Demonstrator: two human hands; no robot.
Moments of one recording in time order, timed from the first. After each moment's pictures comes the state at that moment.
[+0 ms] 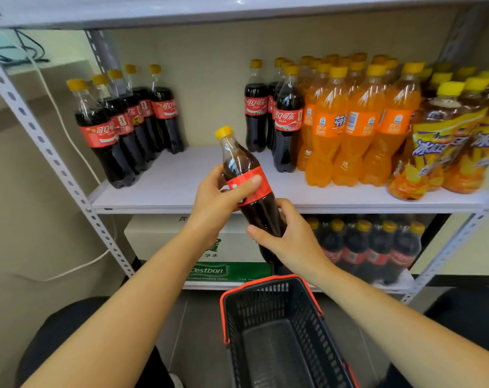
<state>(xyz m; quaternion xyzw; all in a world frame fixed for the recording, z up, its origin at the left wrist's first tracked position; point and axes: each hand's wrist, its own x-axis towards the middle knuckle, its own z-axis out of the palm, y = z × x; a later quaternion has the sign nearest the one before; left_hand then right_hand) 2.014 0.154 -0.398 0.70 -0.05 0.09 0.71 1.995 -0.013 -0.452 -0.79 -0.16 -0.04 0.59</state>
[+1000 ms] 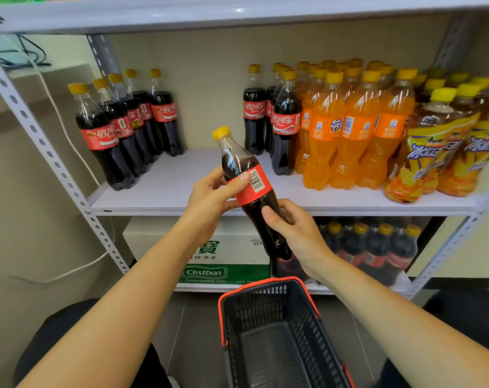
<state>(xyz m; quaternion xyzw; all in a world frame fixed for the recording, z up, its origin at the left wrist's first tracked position) 2.019 0.162 -0.395 0.65 -0.09 0.04 0.75 2.006 -0.022 -0.446 -0.69 -0.14 0.02 0.71</state>
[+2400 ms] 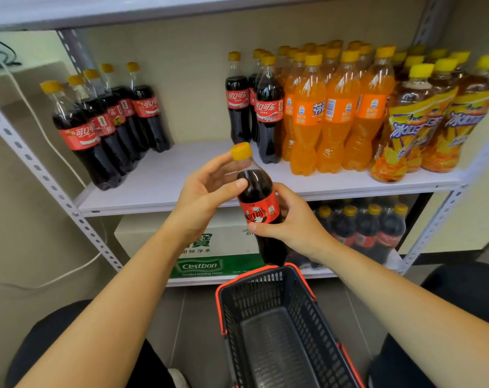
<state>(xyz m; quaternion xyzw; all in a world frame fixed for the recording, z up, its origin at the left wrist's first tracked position) 2.001 0.156 -0.390 0.67 -0.22 0.04 0.71 2.006 -0.044 -0.451 -0.76 -0.20 -0.02 0.62</state>
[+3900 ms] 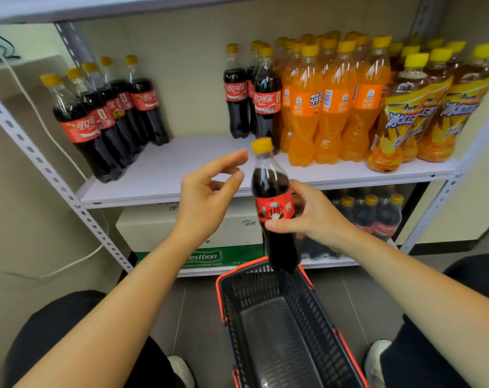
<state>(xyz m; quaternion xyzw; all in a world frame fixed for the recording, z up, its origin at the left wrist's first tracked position) 1.977 0.143 -0.401 0.76 -0.20 0.24 0.56 1.997 -0.081 -0.449 -0.75 -0.23 0.03 0.62</state>
